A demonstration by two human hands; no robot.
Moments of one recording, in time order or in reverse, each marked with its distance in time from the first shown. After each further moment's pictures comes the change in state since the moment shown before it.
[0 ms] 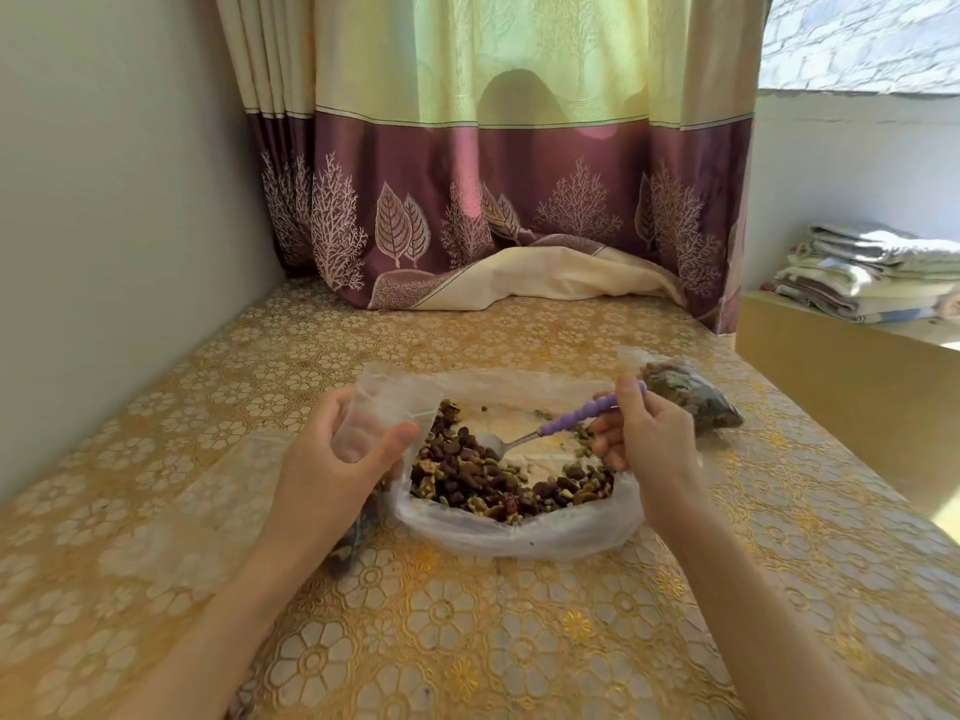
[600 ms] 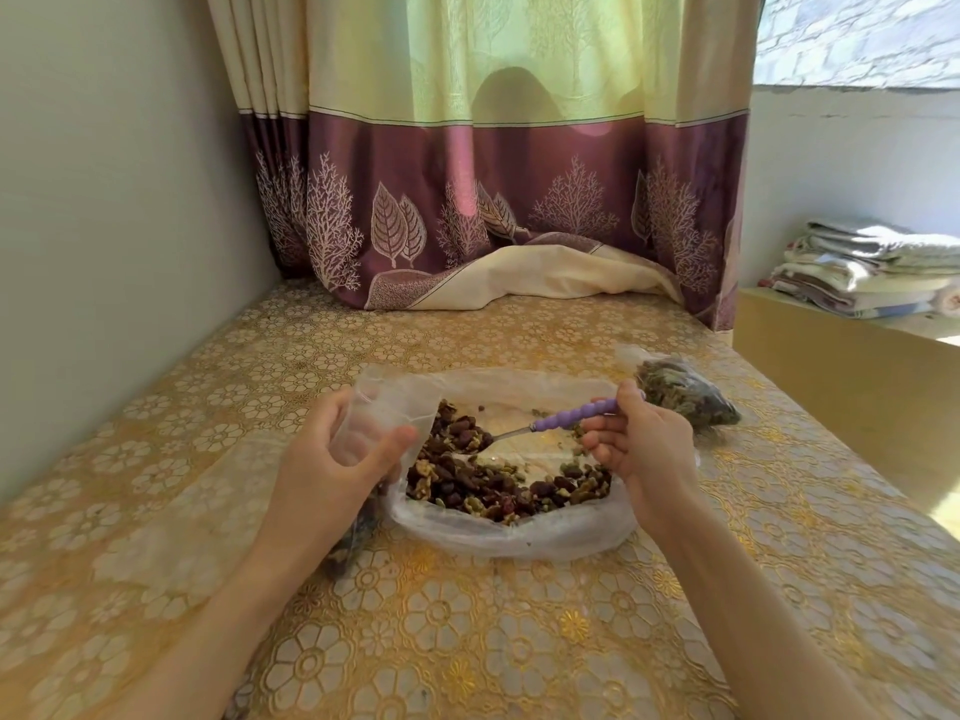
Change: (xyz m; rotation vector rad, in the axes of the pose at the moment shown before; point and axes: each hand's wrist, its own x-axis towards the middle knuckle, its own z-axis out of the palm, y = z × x) left_hand 0.000 0.002 0.000 0.009 -0.018 -0.011; right_hand -0.006 -0.007 0.001 0.227 -0.013 0.182
